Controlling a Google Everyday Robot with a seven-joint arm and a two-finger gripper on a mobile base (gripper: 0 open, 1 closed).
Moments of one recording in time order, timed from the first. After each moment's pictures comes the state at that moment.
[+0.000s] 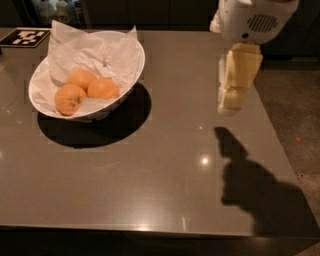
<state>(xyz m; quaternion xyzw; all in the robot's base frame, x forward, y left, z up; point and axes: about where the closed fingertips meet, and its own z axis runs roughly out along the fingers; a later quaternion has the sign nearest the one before) 0.484 -0.111 1.011 -0.68 0.71 -0.07 0.15</state>
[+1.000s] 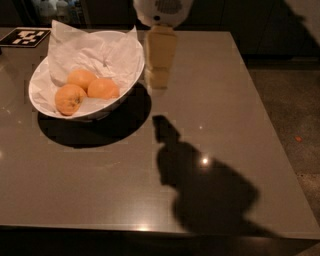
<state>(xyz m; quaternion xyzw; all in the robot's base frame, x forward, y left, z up) 0.524 0.013 1.018 -0.74 0.64 -0.04 0.17</state>
